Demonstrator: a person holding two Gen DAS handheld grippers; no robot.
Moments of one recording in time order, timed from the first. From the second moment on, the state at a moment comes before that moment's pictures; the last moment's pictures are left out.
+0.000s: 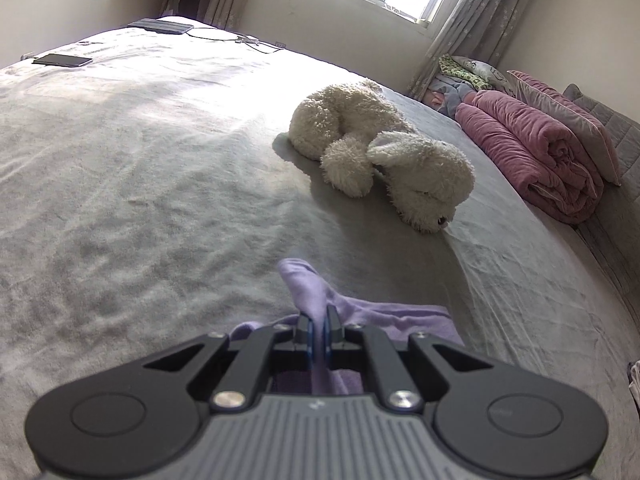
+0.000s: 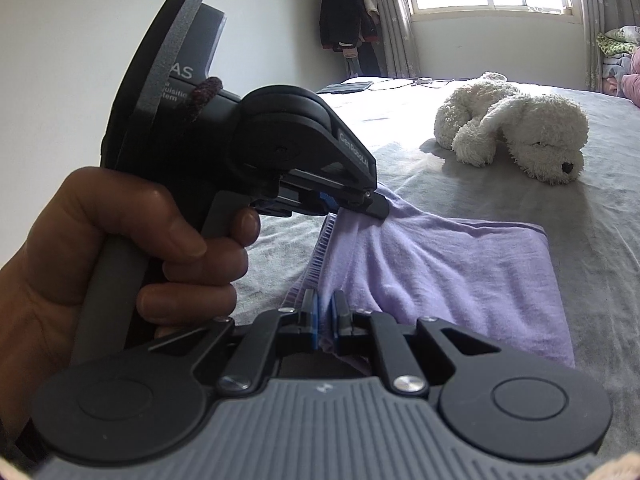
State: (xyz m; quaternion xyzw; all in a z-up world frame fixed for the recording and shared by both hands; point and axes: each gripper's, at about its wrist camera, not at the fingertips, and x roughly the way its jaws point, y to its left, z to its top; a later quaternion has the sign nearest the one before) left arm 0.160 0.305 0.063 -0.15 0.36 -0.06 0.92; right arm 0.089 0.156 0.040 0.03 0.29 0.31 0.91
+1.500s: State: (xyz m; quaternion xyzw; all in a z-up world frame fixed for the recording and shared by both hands) left arm 0.142 0.230 0.042 -0.03 0.42 -0.07 0.91; right arm 0.234 0.056 0.019 0.04 0.34 0.34 0.88
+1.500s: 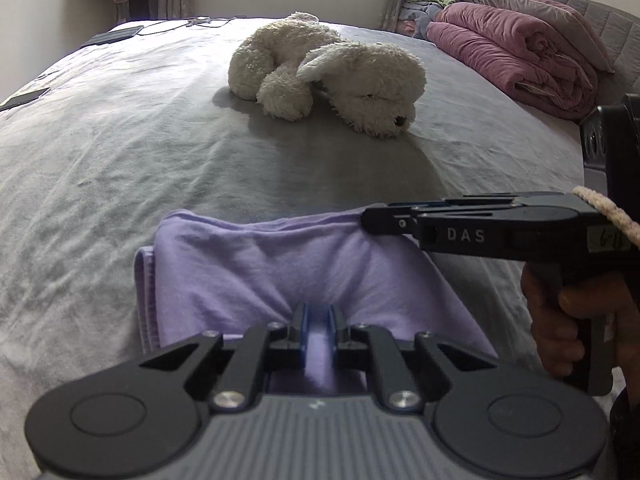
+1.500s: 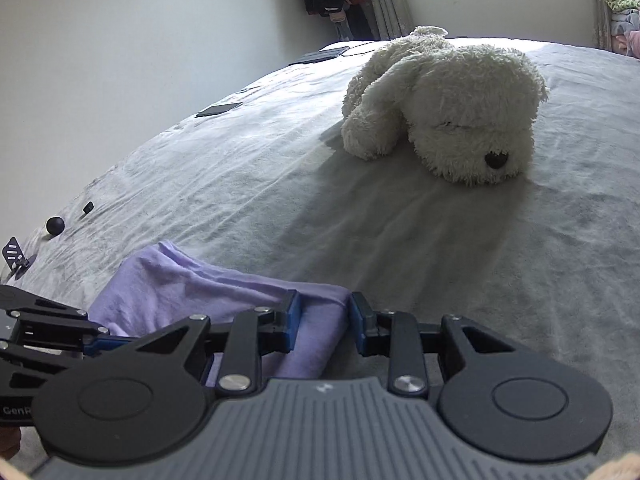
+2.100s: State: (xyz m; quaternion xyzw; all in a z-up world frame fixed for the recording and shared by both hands) left arm 0.131 0.235 0.050 -0.02 0.42 -0.07 0.90; right arm 0.239 0.038 0.017 0.05 0.31 0.32 0.90
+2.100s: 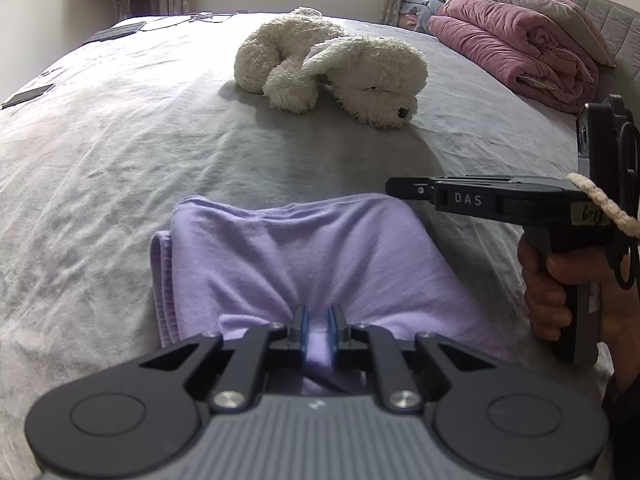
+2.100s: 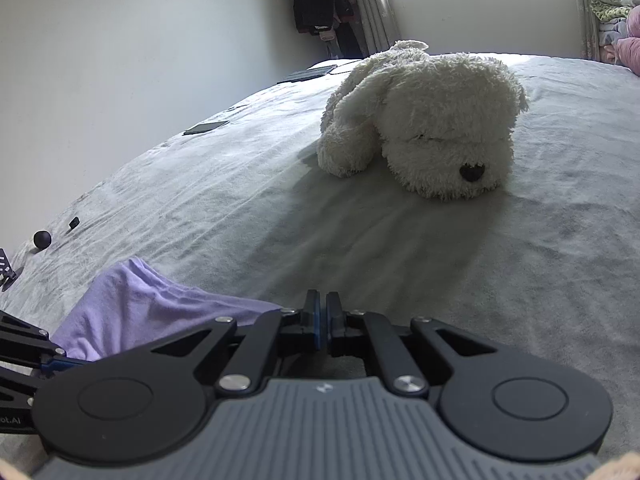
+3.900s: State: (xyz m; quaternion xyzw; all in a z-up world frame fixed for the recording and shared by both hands) left arm 0.077 0.298 0.046 -0.21 0.44 -0.02 0.88; right arm 0.188 0.080 0.014 -0.05 0.28 0.46 0.84
